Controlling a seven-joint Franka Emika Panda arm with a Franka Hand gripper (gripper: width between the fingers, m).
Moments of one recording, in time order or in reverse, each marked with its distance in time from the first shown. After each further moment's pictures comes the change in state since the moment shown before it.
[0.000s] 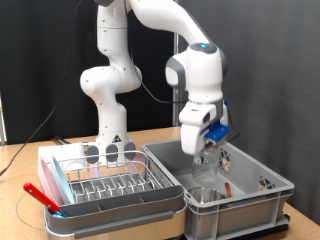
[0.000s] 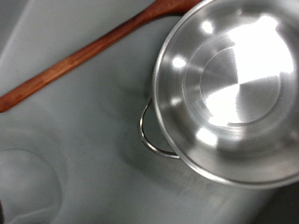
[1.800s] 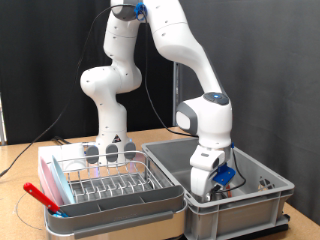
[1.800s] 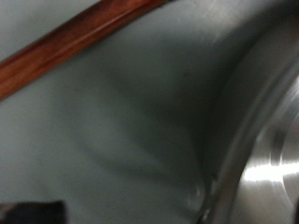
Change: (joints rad) arm 0.023 0.302 0.063 0.000 -0.028 0.299 0.066
